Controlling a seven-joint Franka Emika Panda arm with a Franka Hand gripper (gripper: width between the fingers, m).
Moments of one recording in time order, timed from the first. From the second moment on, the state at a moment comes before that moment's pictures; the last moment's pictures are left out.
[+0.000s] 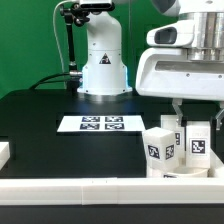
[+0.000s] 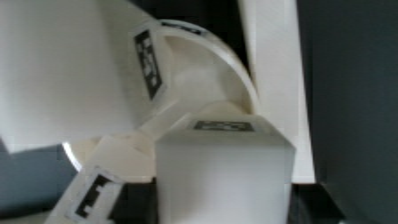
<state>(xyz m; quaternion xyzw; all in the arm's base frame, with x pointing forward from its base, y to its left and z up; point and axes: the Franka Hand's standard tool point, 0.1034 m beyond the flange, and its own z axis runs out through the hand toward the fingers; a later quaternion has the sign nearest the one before) 0.616 0.114 0.086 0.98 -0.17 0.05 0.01</state>
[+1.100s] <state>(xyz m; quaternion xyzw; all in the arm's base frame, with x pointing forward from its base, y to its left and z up) 0.617 0.130 0.087 0.79 -0.61 0.03 -0.05</state>
